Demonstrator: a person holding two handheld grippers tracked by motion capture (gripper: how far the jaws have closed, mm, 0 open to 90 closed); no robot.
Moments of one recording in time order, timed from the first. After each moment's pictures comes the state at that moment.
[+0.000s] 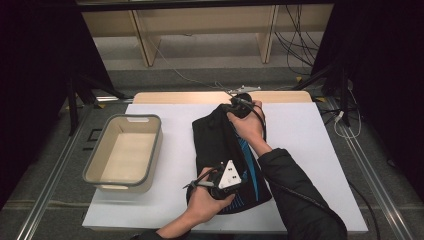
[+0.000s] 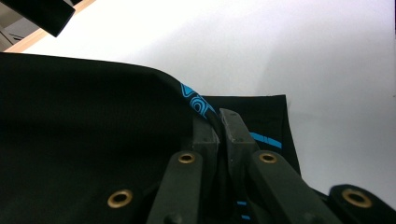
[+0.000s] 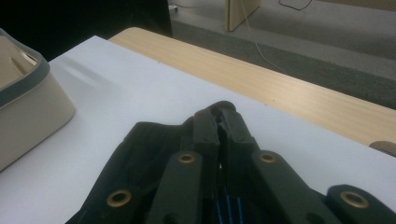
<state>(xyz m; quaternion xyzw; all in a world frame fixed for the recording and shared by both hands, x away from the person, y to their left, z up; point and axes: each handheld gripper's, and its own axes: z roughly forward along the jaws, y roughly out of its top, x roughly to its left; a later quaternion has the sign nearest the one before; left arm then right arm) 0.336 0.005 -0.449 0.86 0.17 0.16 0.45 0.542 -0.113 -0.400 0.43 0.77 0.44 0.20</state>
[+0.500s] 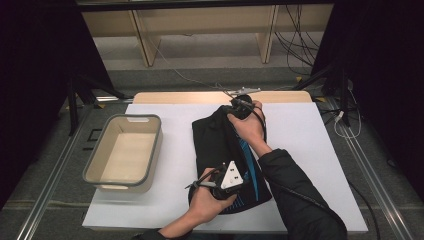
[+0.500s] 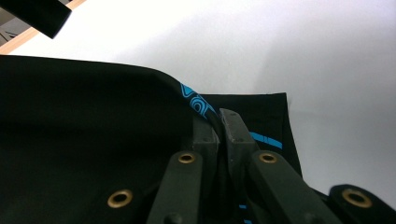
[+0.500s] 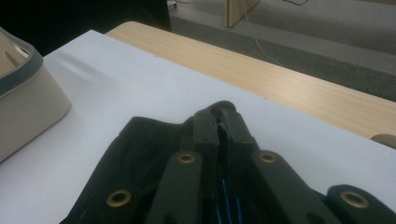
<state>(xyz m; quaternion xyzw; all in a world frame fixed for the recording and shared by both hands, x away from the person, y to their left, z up) 0.337 0.000 -0.454 0.87 0.17 0.16 0.44 0.543 -0.114 -0.405 0.43 0.77 0.43 0.19</state>
